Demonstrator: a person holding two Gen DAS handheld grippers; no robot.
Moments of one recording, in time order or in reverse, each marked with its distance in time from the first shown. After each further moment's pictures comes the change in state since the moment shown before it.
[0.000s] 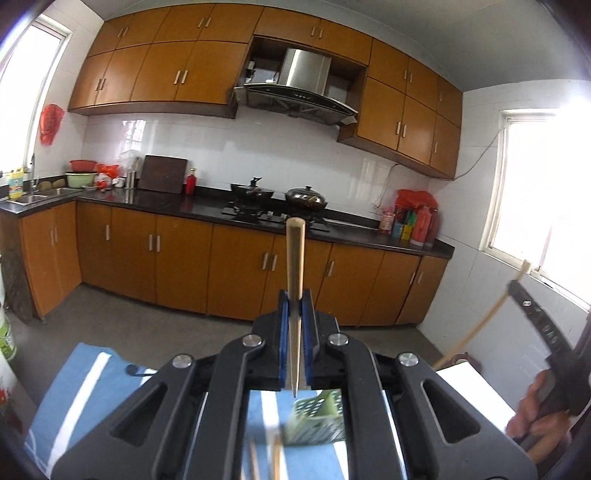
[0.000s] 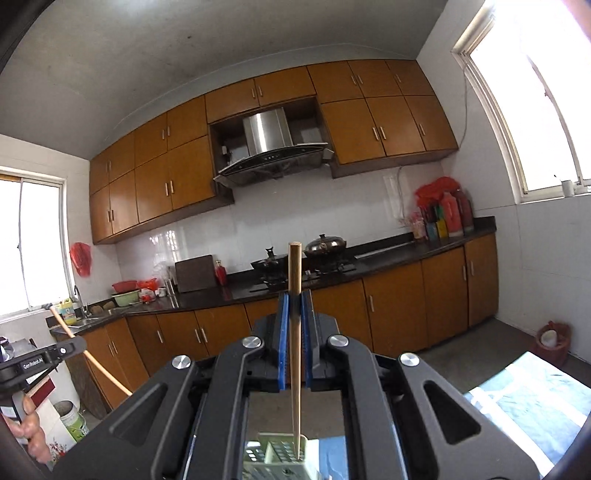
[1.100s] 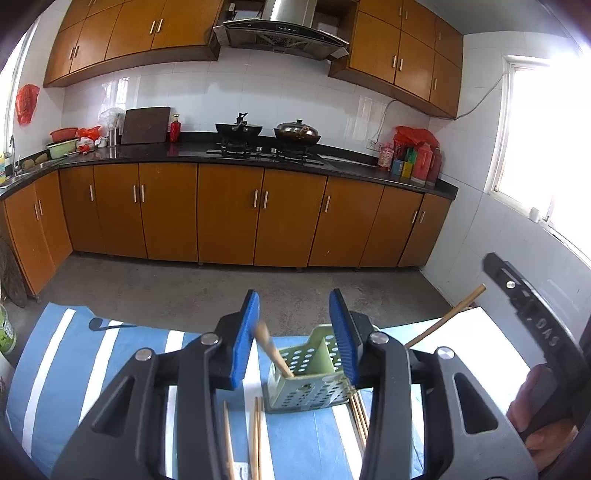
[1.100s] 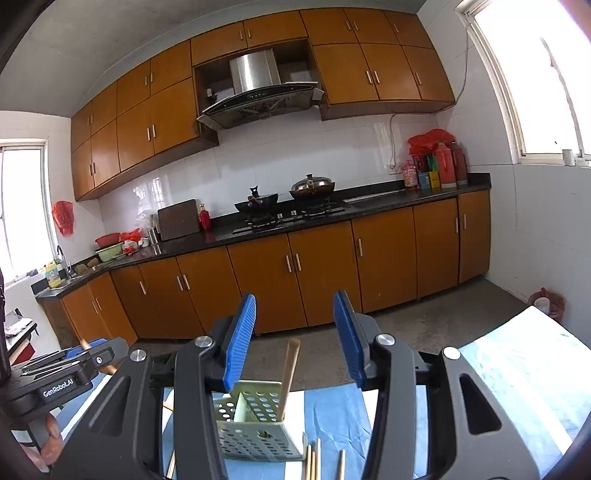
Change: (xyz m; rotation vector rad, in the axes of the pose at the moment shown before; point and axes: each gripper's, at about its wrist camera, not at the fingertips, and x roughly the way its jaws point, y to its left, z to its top) left arm 0.089 -0.024 -0.083 0.038 0.229 0.010; right arm 0.028 -0.014 -0.063 0.009 0.207 -0.070
